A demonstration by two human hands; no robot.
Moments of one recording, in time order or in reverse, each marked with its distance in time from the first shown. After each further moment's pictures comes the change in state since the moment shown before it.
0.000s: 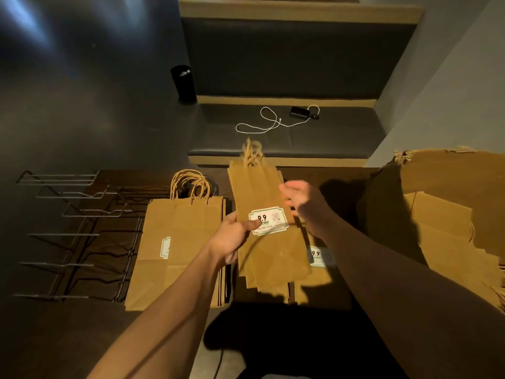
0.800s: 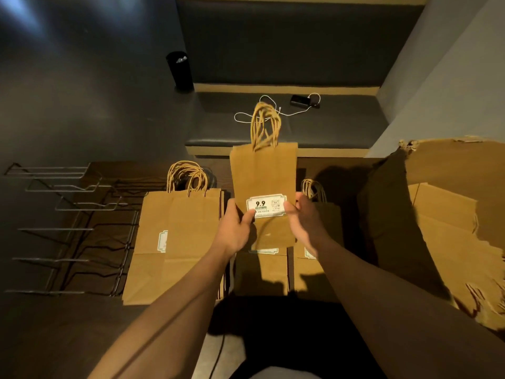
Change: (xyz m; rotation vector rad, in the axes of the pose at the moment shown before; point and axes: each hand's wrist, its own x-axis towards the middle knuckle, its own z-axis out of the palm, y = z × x) left_hand 0.054 -0.047 -0.011 0.477 0.164 0.197; right_hand -0.010 0.041 0.020 0.047 0.247 0.025
